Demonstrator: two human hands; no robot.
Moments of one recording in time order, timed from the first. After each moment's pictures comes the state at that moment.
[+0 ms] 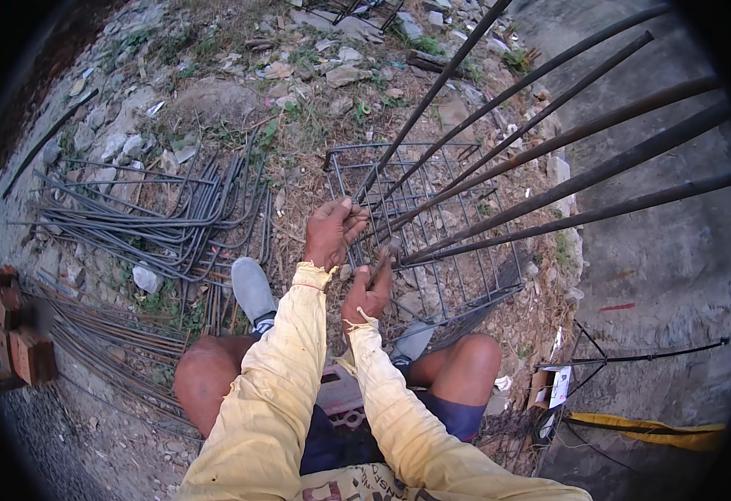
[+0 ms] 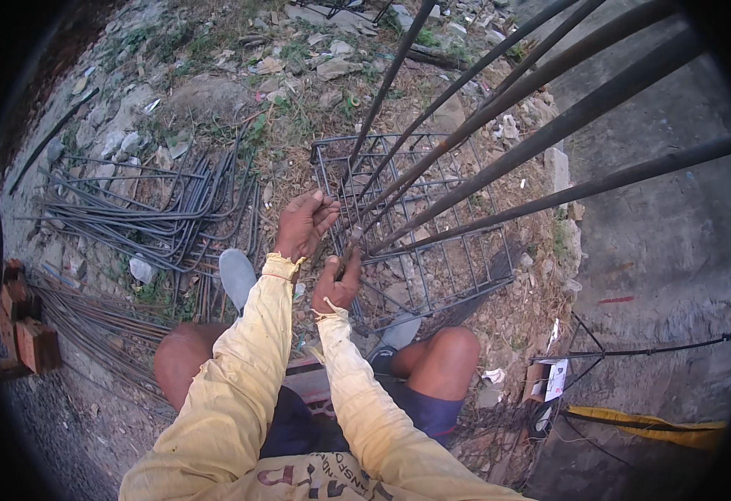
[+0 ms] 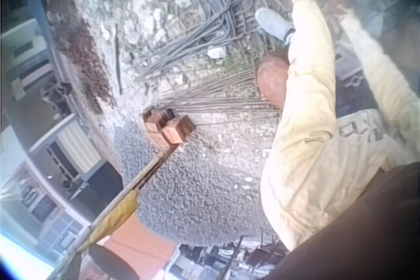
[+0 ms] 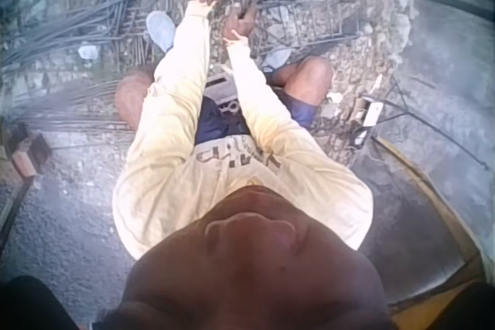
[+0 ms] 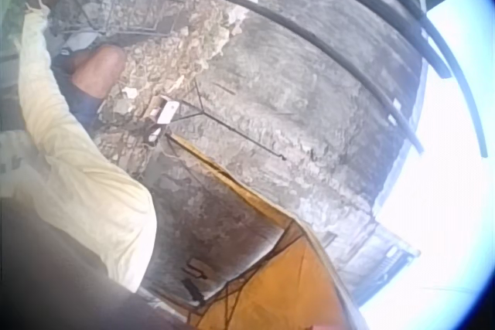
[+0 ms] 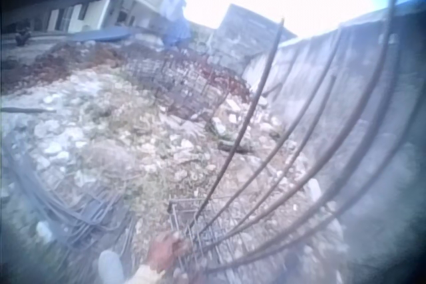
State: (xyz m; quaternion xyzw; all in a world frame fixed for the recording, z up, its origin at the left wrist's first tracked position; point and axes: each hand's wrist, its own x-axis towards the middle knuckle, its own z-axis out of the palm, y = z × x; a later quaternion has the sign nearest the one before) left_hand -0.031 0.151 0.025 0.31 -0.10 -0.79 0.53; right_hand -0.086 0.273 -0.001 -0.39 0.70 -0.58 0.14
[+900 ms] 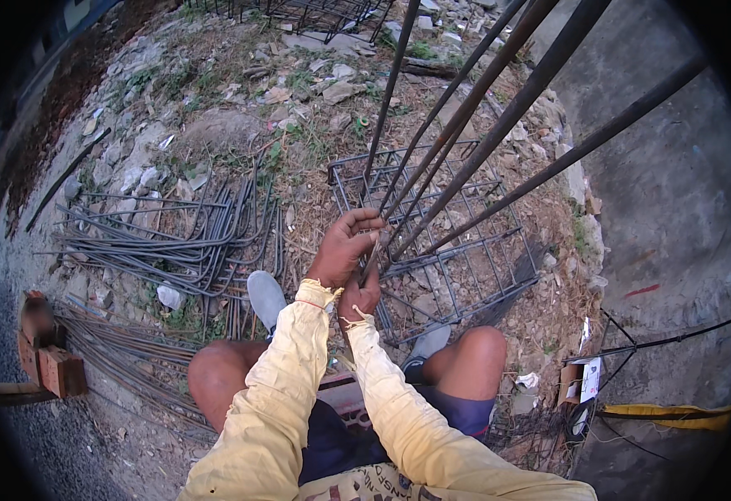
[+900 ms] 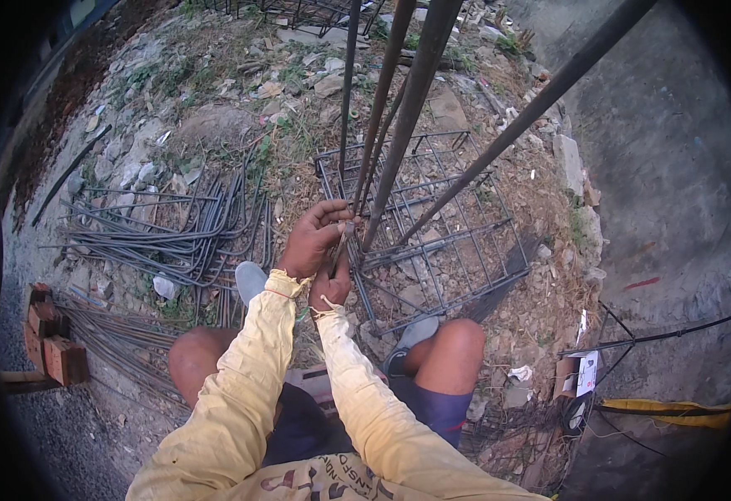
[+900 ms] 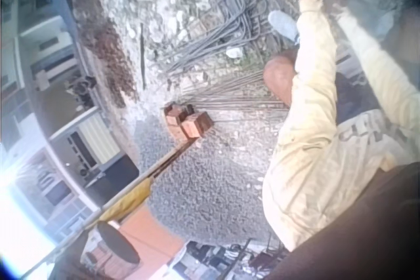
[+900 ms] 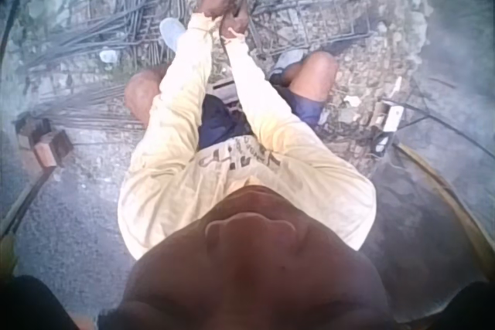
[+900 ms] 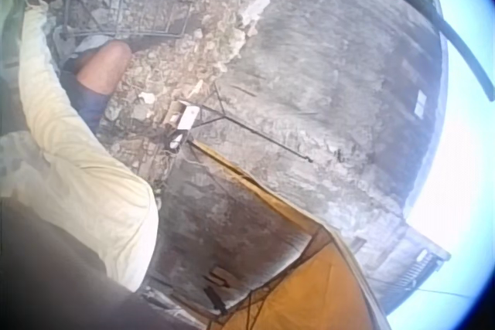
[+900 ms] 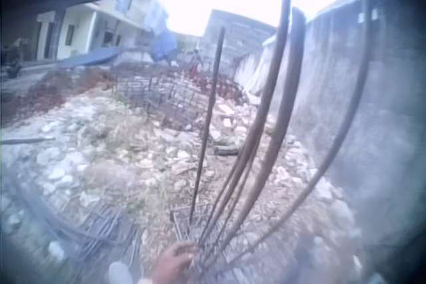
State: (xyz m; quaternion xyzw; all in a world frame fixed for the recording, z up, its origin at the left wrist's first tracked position) left_hand -0.028 0.193 0.077 0.24 -0.36 -0.77 0.48; right_hand -0.071 0.273 0.032 -0.37 0.66 -0.61 0.23
